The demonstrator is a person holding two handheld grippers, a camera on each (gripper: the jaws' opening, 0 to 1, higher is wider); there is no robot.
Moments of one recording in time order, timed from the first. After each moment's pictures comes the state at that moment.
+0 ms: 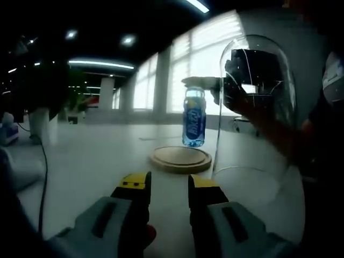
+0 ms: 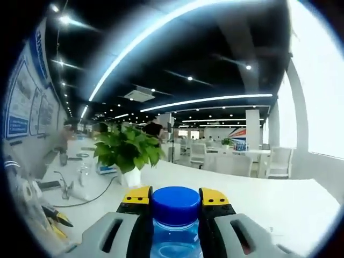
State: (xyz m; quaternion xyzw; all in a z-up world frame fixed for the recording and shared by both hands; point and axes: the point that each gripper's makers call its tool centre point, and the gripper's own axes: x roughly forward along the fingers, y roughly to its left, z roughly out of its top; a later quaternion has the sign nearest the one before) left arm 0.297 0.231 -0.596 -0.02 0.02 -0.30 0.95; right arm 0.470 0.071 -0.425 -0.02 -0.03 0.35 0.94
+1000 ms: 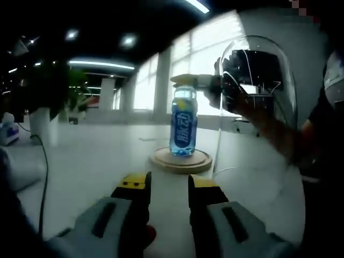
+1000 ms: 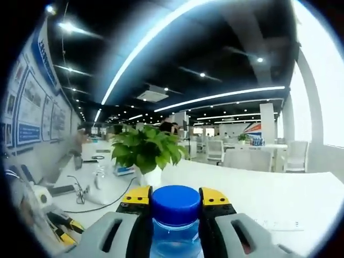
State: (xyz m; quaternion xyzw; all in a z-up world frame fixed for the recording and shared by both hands) left arm 0.297 0.232 -0.594 -0.02 0.02 -0.30 0.95; right arm 0.443 0.124 -0.442 -0.01 -0.01 0.40 0.92
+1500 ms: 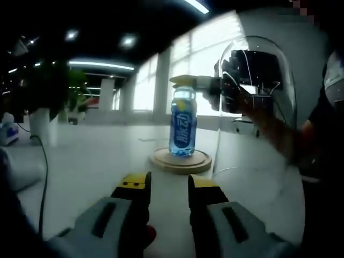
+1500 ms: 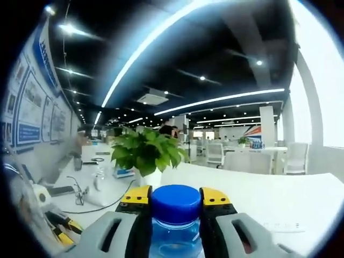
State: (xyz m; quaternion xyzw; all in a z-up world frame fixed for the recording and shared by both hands) left arm 0.297 0.232 -0.595 -0.02 0.02 -0.30 0.95; right arm 0.442 0.128 -0.435 -0.01 -0.03 0.40 0.92
